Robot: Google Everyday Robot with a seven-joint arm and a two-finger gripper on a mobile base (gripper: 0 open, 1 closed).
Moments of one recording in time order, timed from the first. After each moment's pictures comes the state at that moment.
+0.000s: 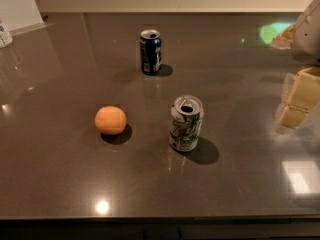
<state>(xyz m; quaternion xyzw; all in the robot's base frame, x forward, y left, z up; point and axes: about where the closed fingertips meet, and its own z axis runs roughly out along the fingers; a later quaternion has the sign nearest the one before) 0.438 -0.217 0.976 -0.60 0.78 -0.03 0.16</state>
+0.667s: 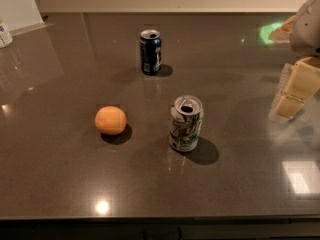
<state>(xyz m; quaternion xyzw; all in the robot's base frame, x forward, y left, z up) 0.455 -0.216 0.981 -0.60 0.78 -0.02 0.18</state>
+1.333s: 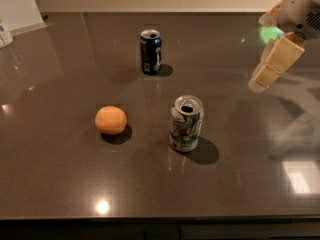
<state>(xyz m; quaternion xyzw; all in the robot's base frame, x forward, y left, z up) 0.520 -0.210 0.987 -0.56 0.79 0.03 0.25</state>
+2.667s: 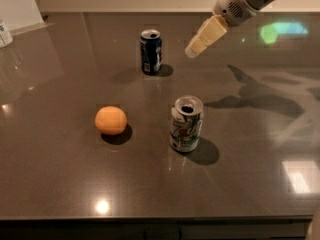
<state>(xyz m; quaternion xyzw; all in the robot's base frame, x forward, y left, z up) 0.662 -0.126 0.964 -0.49 0.80 0.11 0.33</state>
